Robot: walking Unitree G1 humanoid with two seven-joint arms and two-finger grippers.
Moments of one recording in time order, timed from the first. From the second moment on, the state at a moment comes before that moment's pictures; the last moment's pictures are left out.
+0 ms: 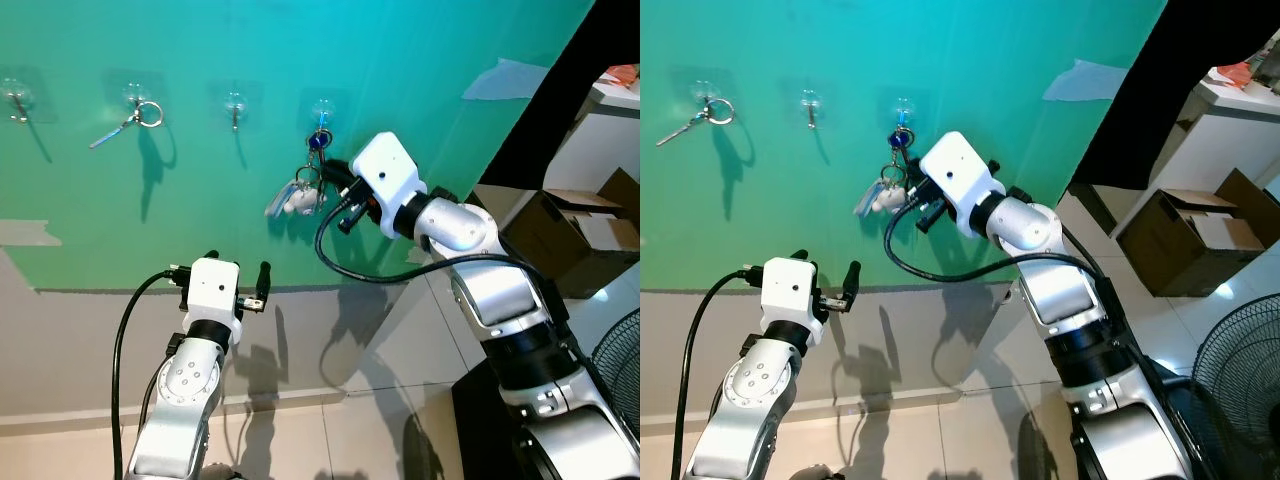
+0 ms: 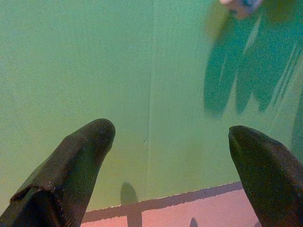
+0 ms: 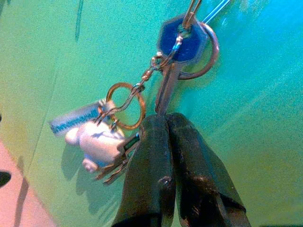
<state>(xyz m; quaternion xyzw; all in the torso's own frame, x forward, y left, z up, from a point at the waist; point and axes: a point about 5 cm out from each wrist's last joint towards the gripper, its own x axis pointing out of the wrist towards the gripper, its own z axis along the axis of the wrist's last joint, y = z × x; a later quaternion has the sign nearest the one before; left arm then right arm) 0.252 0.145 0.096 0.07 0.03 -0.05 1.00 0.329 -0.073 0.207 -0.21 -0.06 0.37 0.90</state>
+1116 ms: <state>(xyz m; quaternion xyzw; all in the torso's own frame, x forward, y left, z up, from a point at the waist) 0.262 0.131 0.092 0.06 0.03 -0.07 1.00 0.333 -0.091 0.288 -0.31 -0.15 0.31 0.89</state>
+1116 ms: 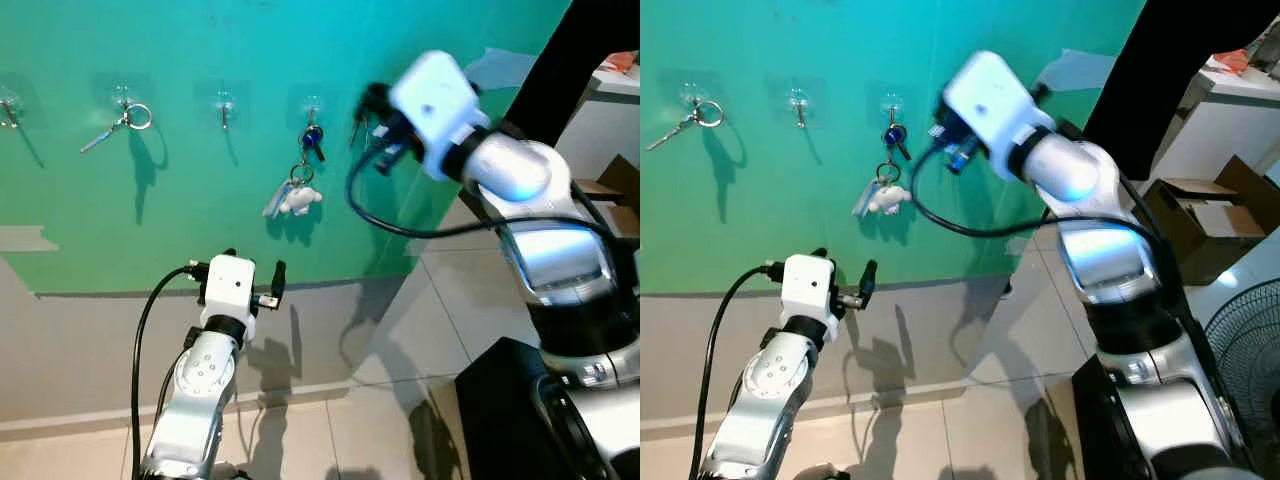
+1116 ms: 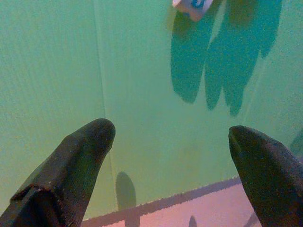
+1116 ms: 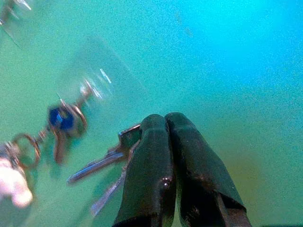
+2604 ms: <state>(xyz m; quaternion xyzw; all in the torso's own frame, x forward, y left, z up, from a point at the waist) 0.247 0.133 0.091 0.06 0.02 -0.03 1.00 0.324 -0.017 0.271 -0.30 -0.18 0.44 0.83</state>
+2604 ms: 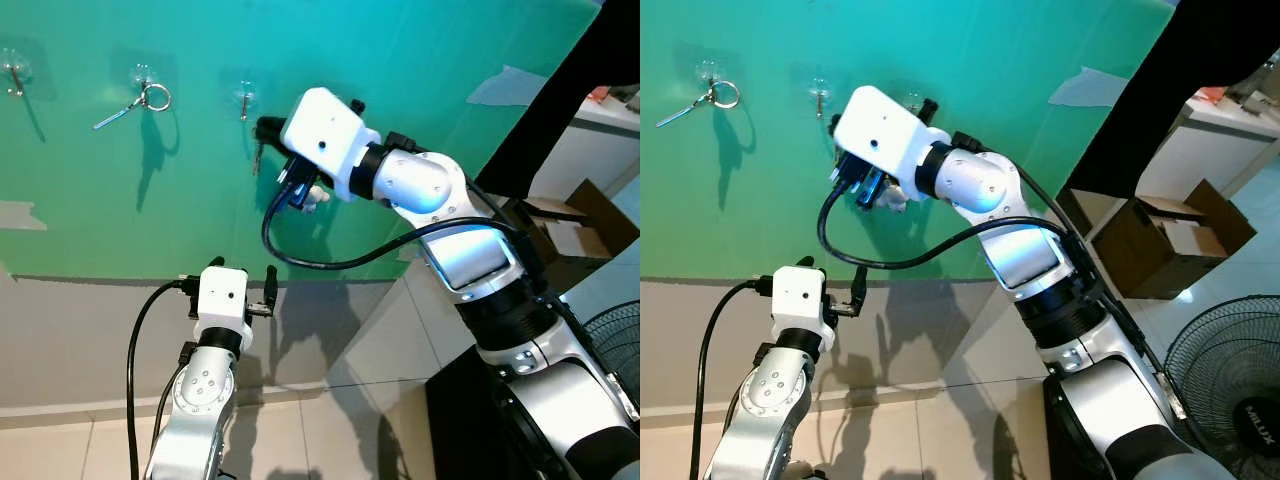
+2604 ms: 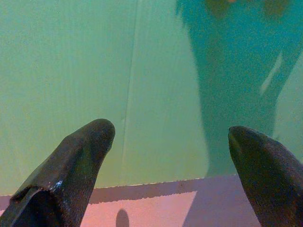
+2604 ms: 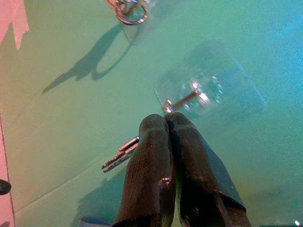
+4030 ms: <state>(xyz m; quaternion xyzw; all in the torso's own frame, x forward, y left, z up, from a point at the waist) 0.235 0.141 0.091 0.06 0.03 -0.01 1.00 0.352 -0.012 0.268 -0.36 -0.24 0.42 0.80</state>
